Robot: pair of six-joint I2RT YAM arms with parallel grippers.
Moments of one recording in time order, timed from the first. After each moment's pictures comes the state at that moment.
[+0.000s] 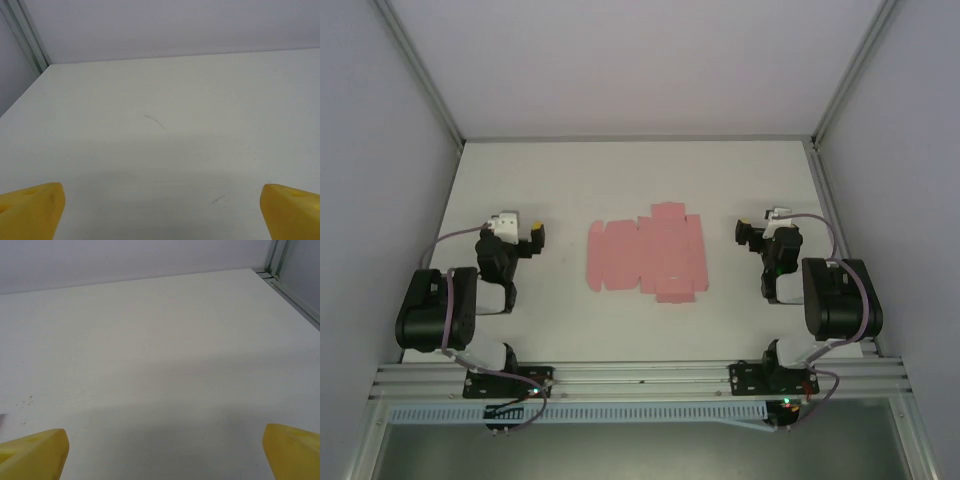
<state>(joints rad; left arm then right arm) 0.00 1.53 0.26 1.05 0.03 0.07 -0.02 1.57 0.32 0.93 -0.01 0.06</state>
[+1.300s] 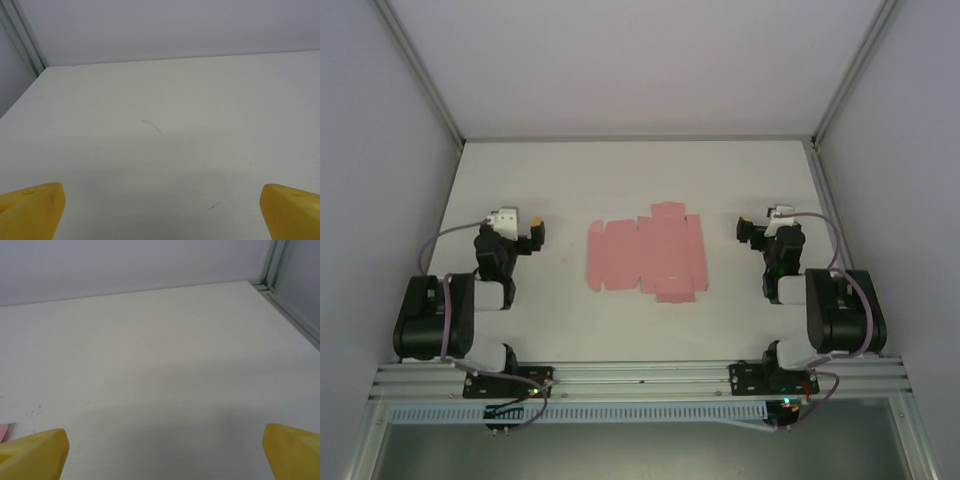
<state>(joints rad) 0.00 1.46 0.30 0.92 0.04 0.07 -0.02 1.47 0.32 0.85 0.00 0.06</state>
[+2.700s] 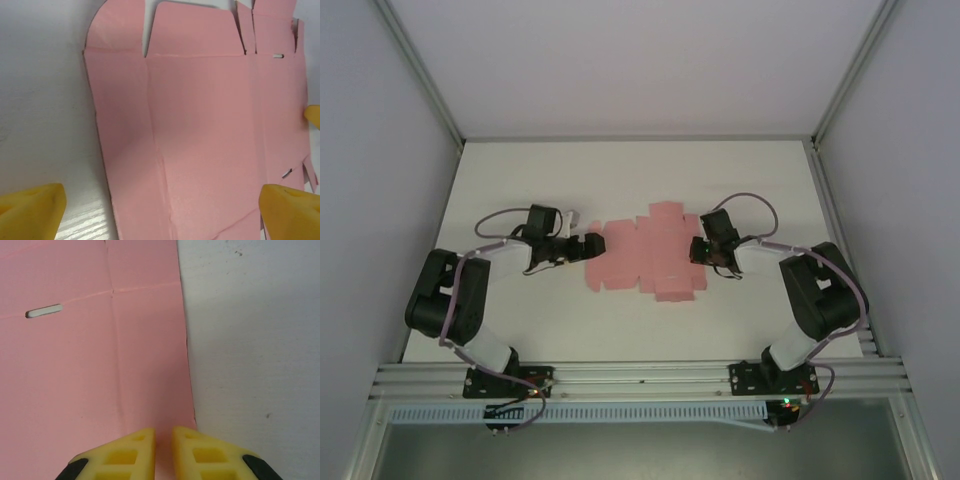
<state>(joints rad) -0.31 1.61 0.73 -0.05 0.50 -0.45 0.44 1.63 0.73 -0.08 -0.04 0.54</state>
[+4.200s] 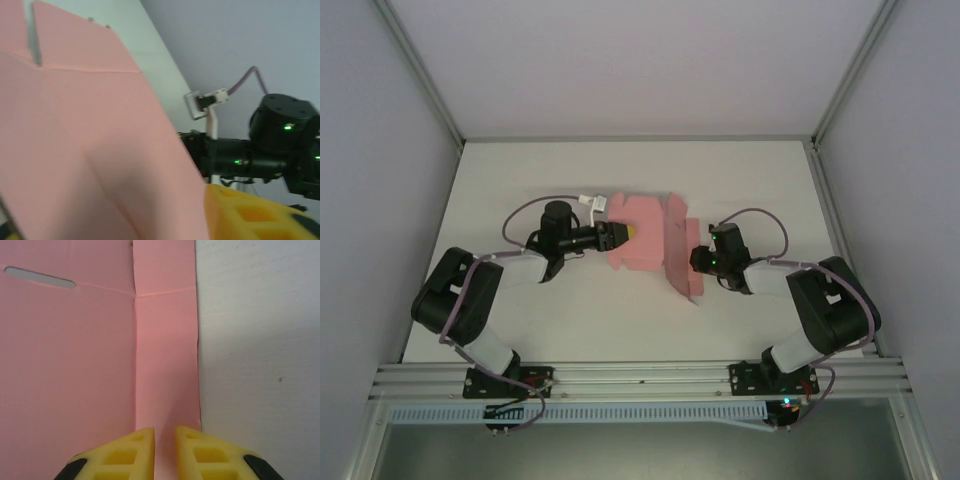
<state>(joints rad) -0.48 1.61 0.68 0.59 0.72 -0.67 0.42 1.52 0.52 0.17 -0.13 0.58</state>
